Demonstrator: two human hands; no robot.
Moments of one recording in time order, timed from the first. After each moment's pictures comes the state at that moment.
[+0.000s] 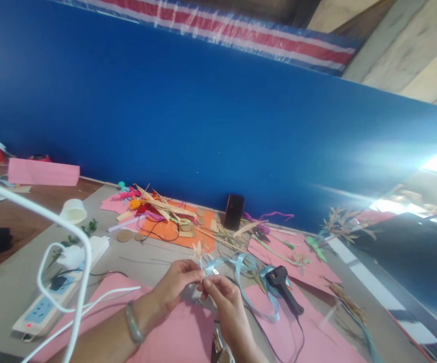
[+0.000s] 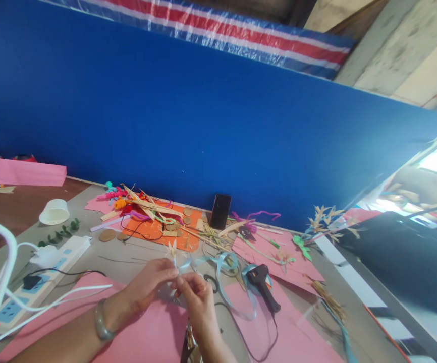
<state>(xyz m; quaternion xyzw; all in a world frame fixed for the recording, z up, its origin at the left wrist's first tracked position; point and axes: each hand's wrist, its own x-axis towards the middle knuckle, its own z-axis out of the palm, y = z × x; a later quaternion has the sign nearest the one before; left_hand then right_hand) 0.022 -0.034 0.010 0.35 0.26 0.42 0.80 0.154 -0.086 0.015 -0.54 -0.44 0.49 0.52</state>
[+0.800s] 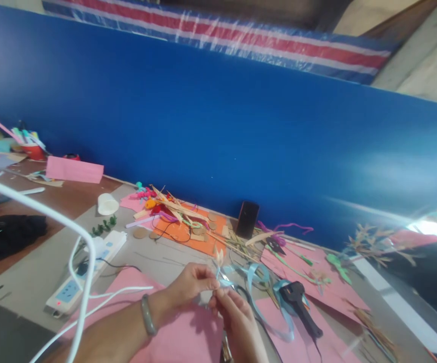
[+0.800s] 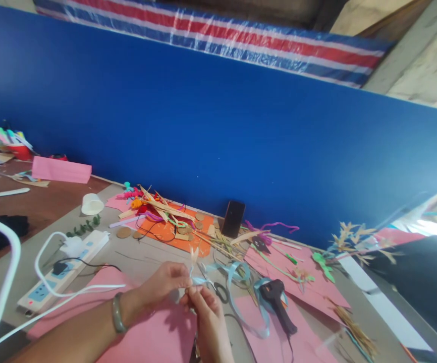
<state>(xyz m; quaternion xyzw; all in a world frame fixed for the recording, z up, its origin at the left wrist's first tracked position) 0.019 -0.035 0.010 0.41 0.20 0.39 0.80 0.145 -0.099 0.024 -0.51 -0.33 0.60 0.52</state>
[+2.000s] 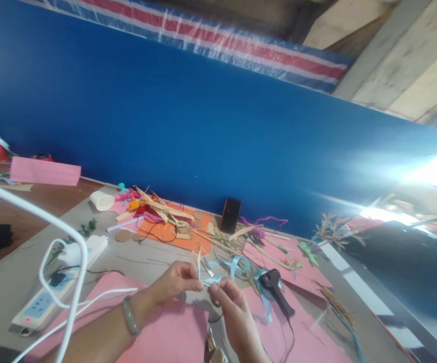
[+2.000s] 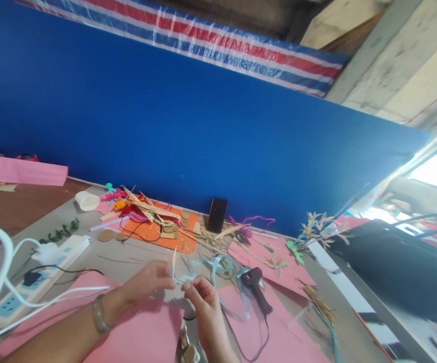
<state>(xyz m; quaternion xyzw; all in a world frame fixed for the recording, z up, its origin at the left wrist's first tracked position) 0.013 -0.031 0.014 0.45 0.29 0.37 0.76 0.179 -0.099 0.016 -0.54 -0.42 0.50 0.53</state>
